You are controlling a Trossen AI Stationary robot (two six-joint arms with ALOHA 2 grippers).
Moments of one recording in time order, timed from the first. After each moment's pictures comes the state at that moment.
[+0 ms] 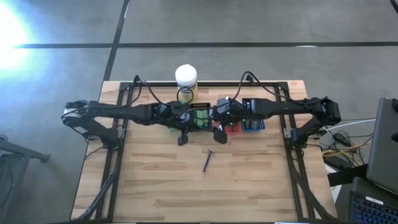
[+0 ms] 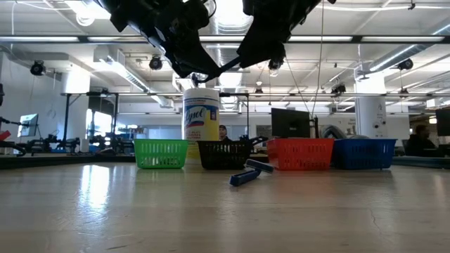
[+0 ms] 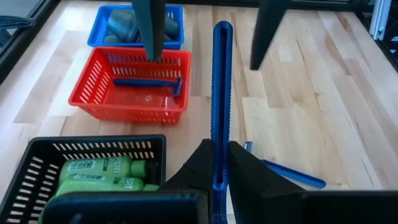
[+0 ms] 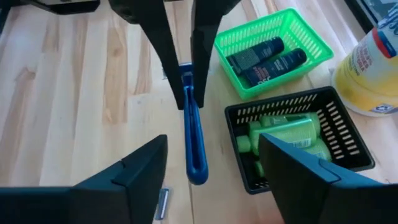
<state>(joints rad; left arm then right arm) 0.12 1.41 0.99 -0.14 0.12 0.02 -0.08 1.56 1.29 -0.49 -0.03 0.12</state>
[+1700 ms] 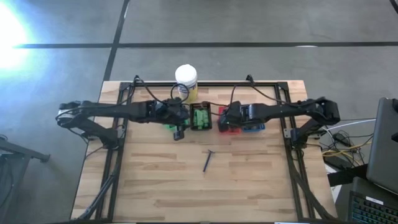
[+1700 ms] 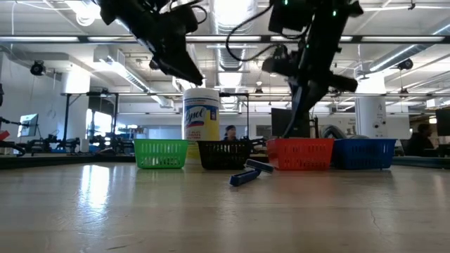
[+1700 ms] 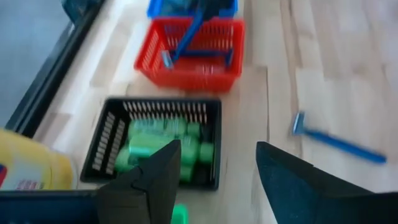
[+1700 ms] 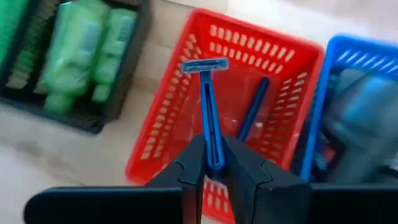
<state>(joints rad) 0.14 1.33 0.98 -0.29 -0.06 0.06 -0.09 1.57 1.13 -0.82 0.38 1.12</state>
